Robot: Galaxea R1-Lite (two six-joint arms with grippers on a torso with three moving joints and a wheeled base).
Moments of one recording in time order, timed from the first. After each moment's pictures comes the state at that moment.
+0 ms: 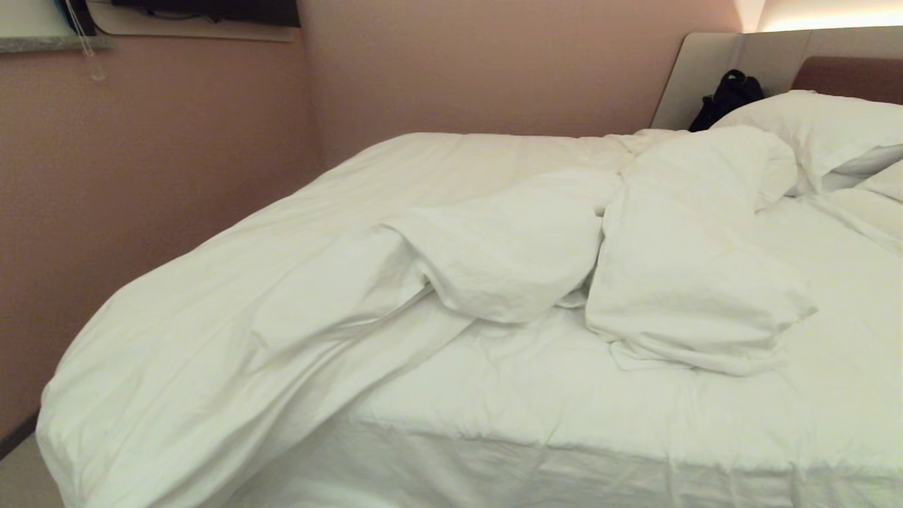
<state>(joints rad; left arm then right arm) 0.00 0.00 -0.04 0.12 0.00 0.04 0.00 0.00 0.00 0.00 -0.01 0.01</state>
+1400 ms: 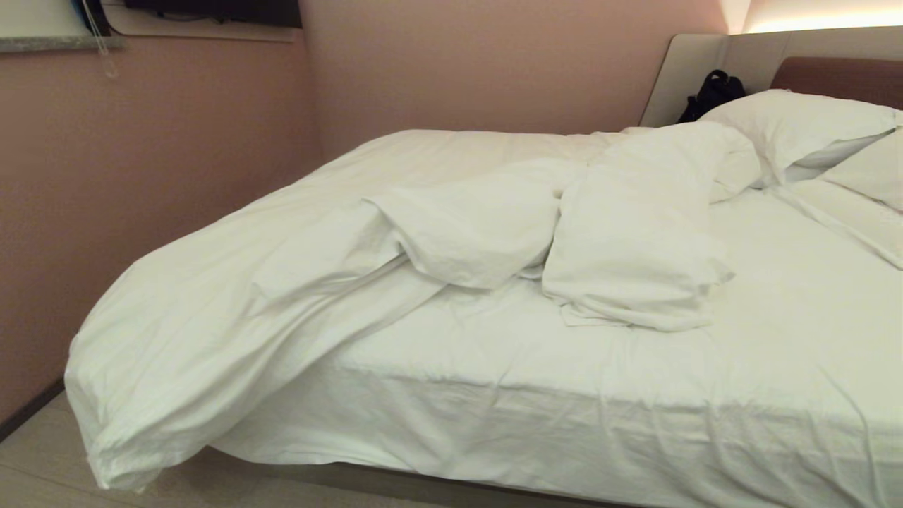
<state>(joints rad) 0.00 0.00 -0.04 0.12 0.00 0.04 0.00 0.00 0.00 0.00 -0.01 0.01</state>
